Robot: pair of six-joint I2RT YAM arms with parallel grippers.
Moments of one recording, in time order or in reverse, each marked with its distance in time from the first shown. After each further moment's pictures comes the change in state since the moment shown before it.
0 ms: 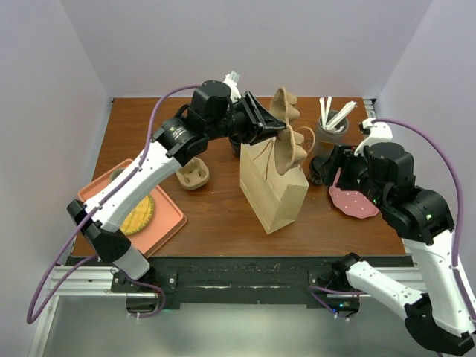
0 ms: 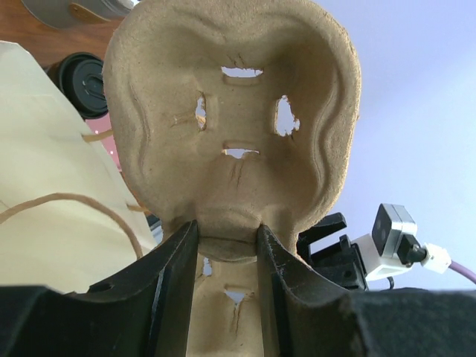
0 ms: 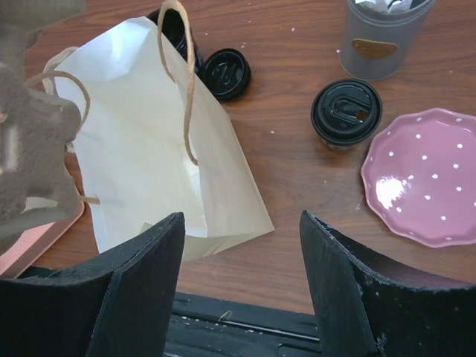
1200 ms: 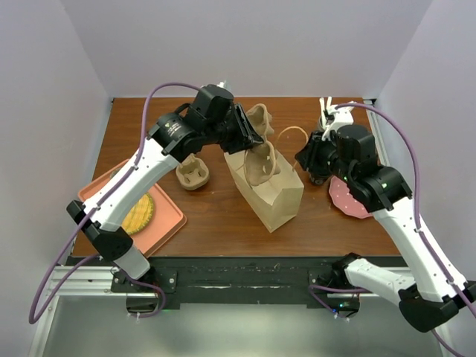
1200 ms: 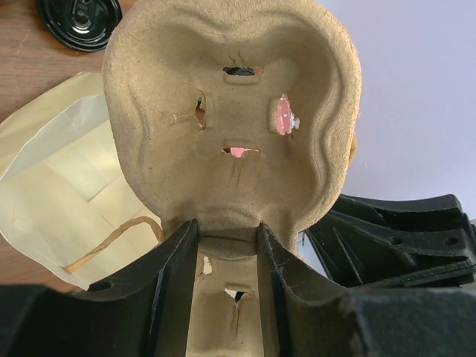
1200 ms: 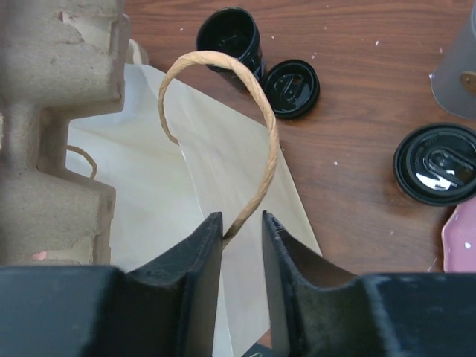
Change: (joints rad) left arm 0.000 0.011 0.090 -0.377 -0.201 0.201; right arm 0.000 0.135 -0.140 0.311 -0.175 -0.012
